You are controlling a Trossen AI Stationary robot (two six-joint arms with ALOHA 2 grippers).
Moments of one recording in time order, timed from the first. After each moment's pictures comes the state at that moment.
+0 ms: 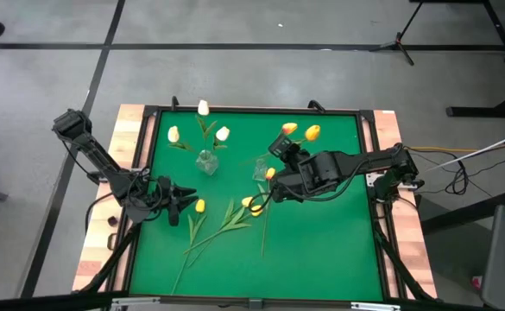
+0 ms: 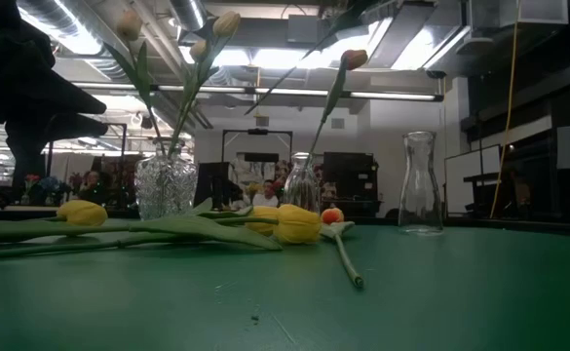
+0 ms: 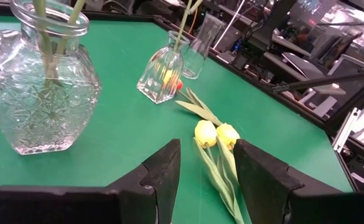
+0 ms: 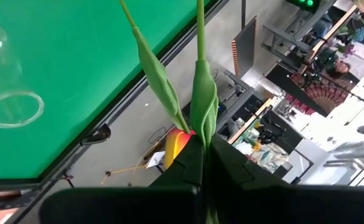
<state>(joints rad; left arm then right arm) -0.81 0.86 0.08 0.32 -1.10 -0.91 0.25 1.86 2.07 -1.57 0.92 -0.80</state>
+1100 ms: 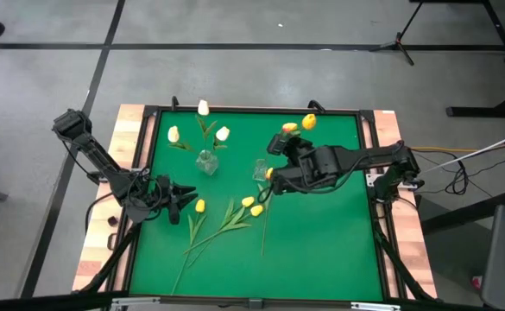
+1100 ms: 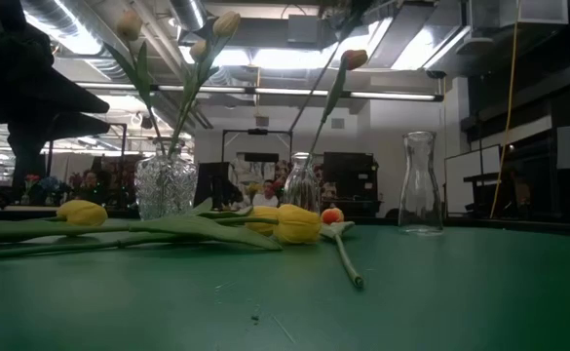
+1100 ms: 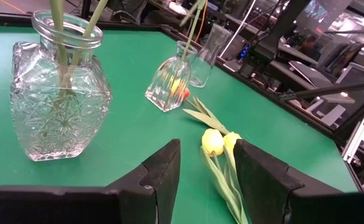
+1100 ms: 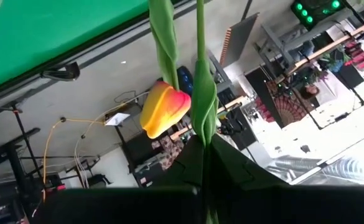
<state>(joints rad) -0.81 0.86 0.08 0.32 -1.14 -0.91 0.22 1.84 2.03 -1.57 1.03 -1.15</state>
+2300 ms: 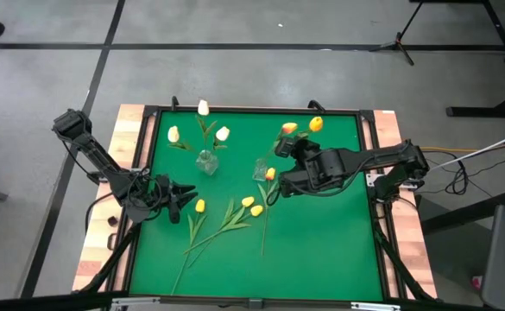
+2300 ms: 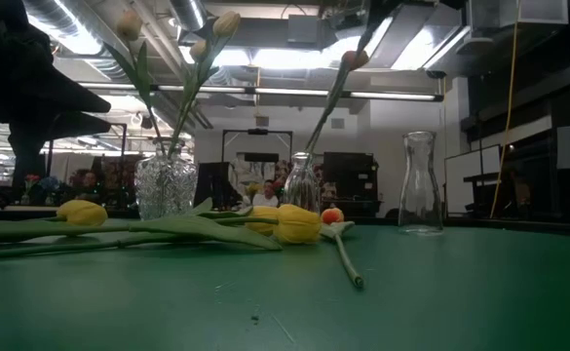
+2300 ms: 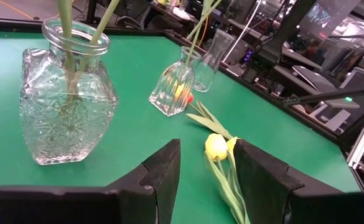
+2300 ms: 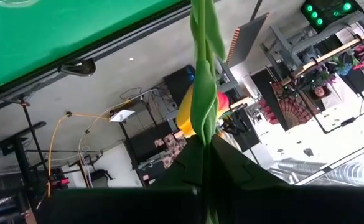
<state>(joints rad) -0.81 0.86 0.08 0.32 -1.17 -0.91 0.22 1.75 1.87 -1.57 1.03 -1.11</state>
